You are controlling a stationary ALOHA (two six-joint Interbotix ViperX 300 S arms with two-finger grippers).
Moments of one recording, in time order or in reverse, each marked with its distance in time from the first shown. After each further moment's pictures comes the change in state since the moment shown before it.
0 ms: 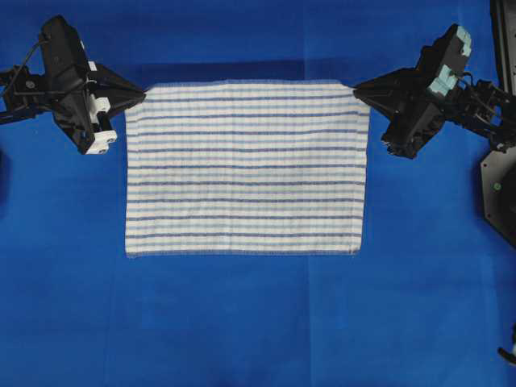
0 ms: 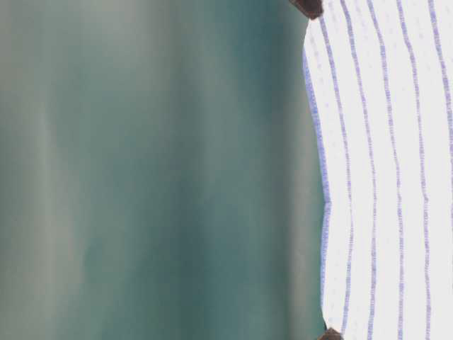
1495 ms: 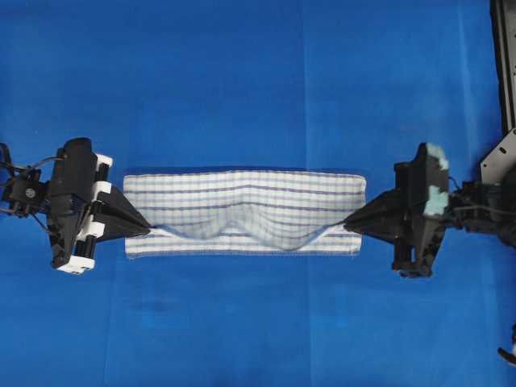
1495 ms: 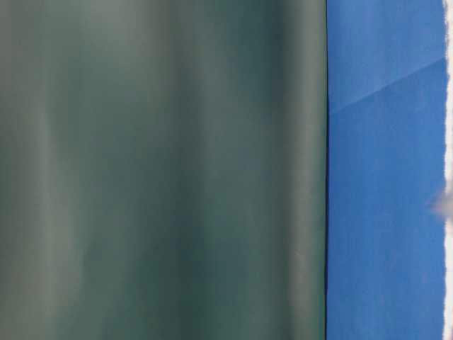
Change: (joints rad) left arm -0.575 0.029 -0.018 -0.003 0.002 -0.222; right arm 0.729 0.115 -0.023 0.460 -0.061 0.011
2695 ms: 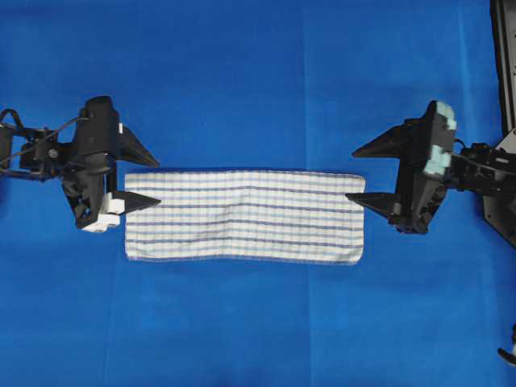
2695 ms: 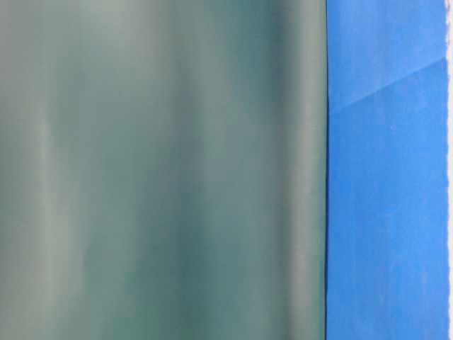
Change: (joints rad) left arm 0.221 0.002 -0.083 0.009 0.239 0.114; right arm -0.259 -0.115 0.023 0.063 0.117 -0.295
